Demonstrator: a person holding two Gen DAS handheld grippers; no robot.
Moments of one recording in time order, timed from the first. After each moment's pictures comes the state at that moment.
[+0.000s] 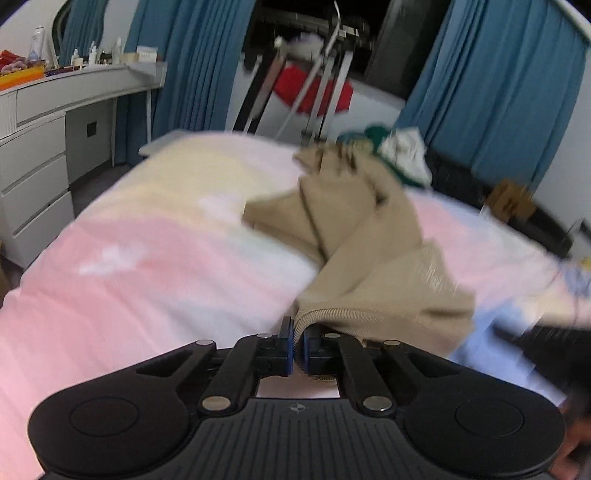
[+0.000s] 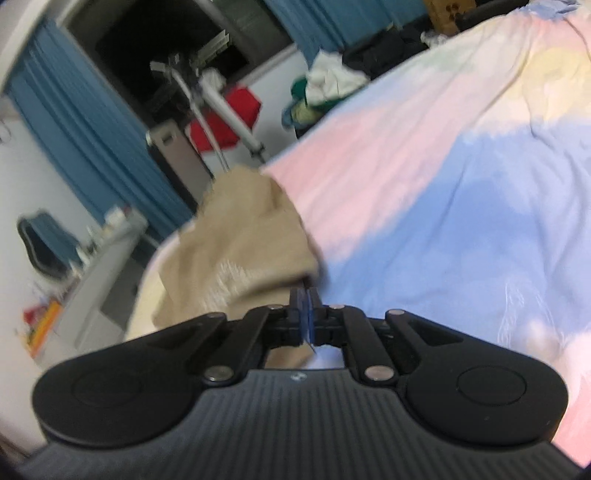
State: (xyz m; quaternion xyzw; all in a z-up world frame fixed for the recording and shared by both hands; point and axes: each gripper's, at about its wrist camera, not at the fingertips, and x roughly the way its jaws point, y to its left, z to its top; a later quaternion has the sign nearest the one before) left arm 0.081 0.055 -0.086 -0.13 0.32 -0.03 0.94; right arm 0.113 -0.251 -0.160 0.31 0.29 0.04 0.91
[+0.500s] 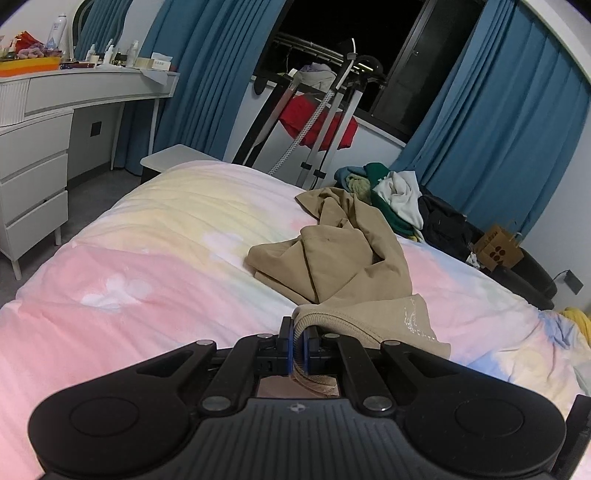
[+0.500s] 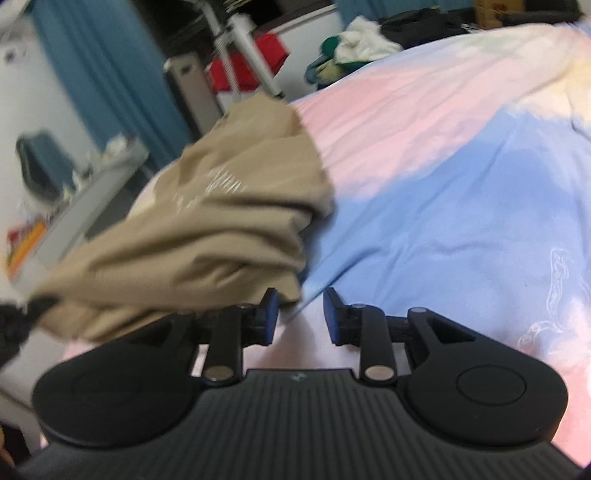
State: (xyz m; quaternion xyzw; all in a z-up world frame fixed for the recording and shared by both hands) left arm 0.089 0.078 -0.067 -0.19 0.29 -0.02 0.94; right arm 0.117 -0.213 -0.192 0.23 0.32 0.06 0.91
